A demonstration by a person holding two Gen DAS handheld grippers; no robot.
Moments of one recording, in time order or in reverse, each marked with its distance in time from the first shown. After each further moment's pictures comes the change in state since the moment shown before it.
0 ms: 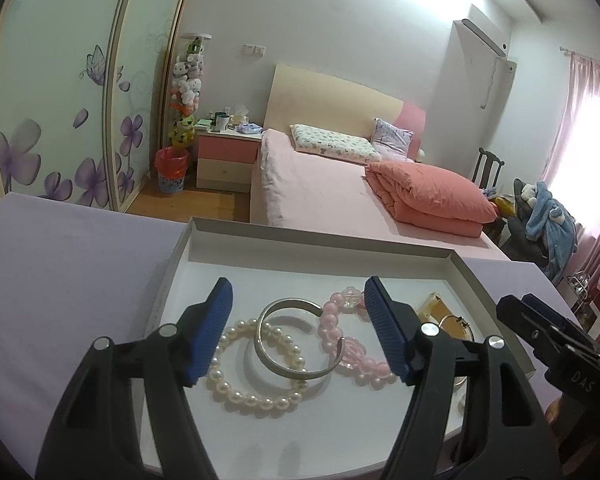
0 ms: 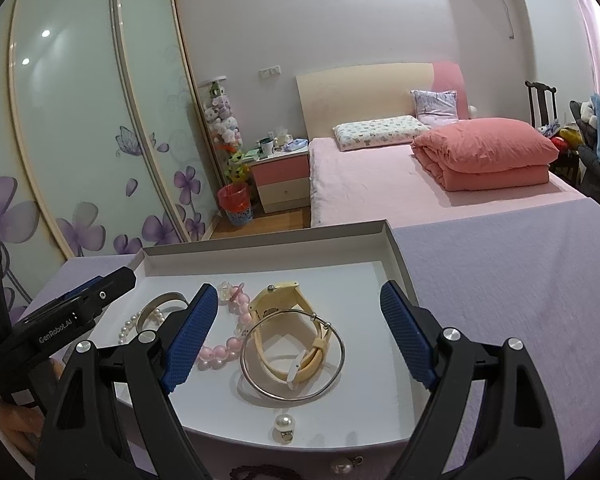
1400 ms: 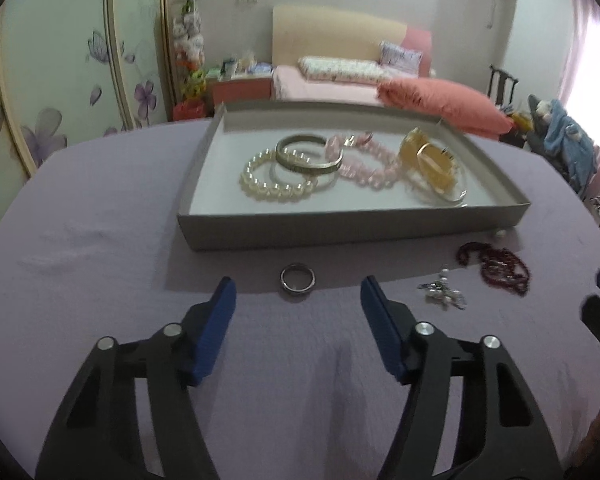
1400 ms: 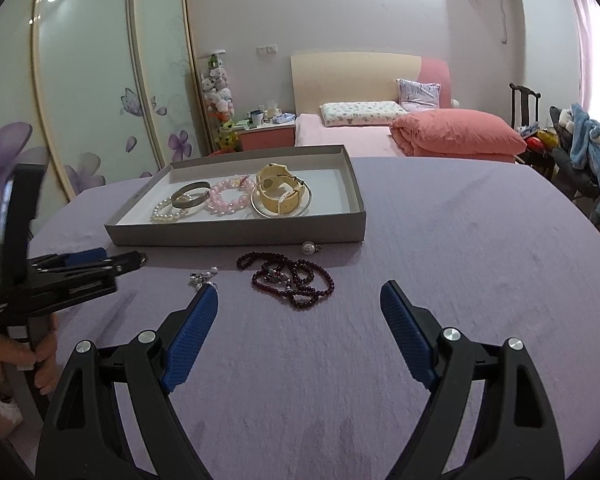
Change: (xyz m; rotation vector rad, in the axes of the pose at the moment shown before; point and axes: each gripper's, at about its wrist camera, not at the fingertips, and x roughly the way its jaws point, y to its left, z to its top) left arm -0.077 -0.018 -0.090 0.127 0.274 0.127; right arm -0.131 0.005 -0.094 -0.069 0.082 -0.078
